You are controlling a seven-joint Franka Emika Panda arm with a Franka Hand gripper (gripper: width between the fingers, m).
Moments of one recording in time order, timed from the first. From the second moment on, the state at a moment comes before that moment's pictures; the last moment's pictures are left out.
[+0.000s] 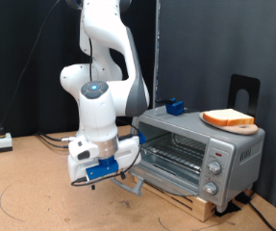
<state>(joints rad) 0.14 0.17 -0.35 -2.43 0.27 2.42 0.37</state>
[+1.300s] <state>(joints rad) 0.09 0.32 -0.36 -2.40 0.30 2.58 0.31</state>
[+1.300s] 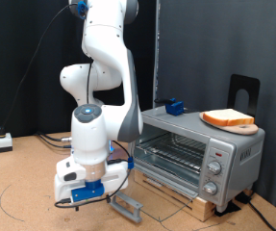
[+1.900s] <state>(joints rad) 0.03 0.20 -0.35 -2.40 0.46 2.45 0.11</state>
